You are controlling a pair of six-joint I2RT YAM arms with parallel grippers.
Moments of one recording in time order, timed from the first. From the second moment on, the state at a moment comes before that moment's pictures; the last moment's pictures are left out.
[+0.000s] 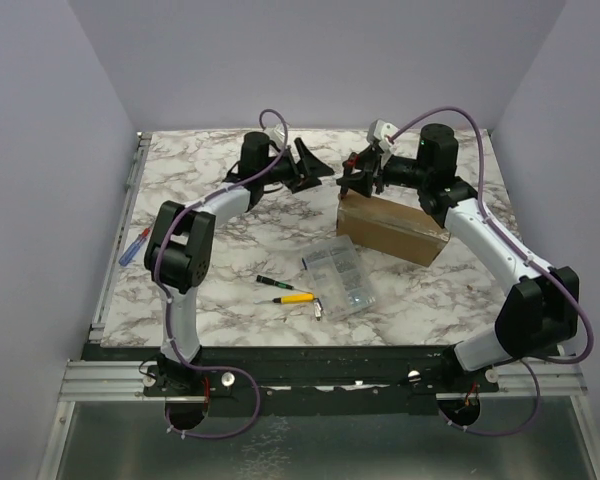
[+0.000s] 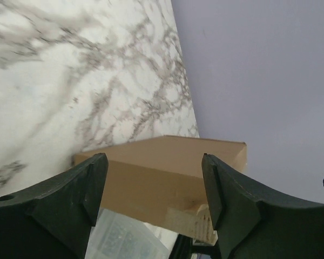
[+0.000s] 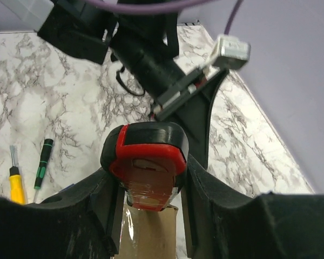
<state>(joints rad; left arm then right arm) -0.39 2.04 1.42 0.35 0.72 -0.96 0.32 1.48 1.24 0.05 -0.90 -0.38</state>
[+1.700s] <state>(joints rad) -0.61 1.82 1.19 0.23 0.39 -0.99 0.41 1.43 1.19 0.08 -0.53 -0.29</state>
